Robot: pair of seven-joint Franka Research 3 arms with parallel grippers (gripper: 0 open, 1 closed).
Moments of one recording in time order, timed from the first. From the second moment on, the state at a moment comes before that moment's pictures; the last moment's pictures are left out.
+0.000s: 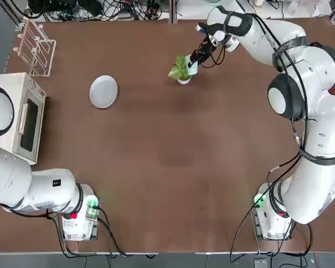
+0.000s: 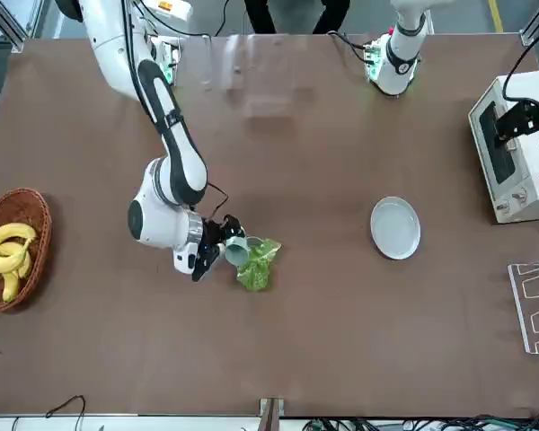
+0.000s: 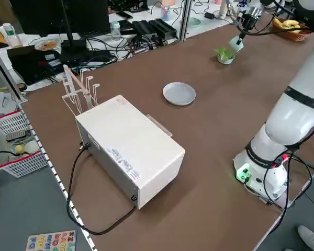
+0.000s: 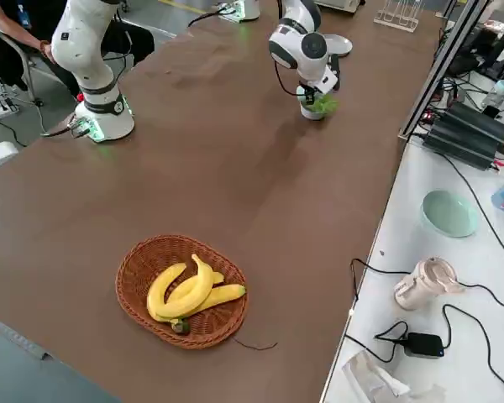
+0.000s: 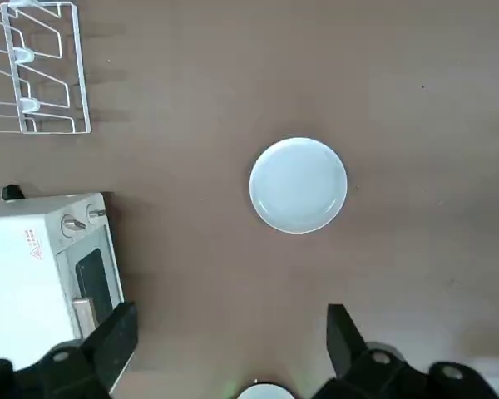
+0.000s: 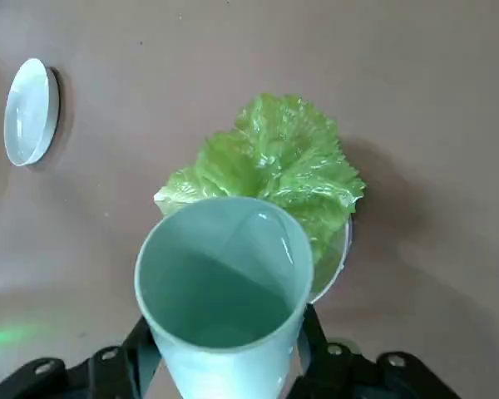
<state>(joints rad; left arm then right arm) 0.12 0.04 -0.14 -1.40 0.04 1.40 0.01 0.56 0.62 -0.15 -1.65 0.92 2.20 -0.62</state>
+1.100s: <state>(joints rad) 0.12 0.06 -0.14 -1.40 0.04 1.40 0.01 0.56 0.66 -0.18 -1.56 0.91 2.10 -0.44</state>
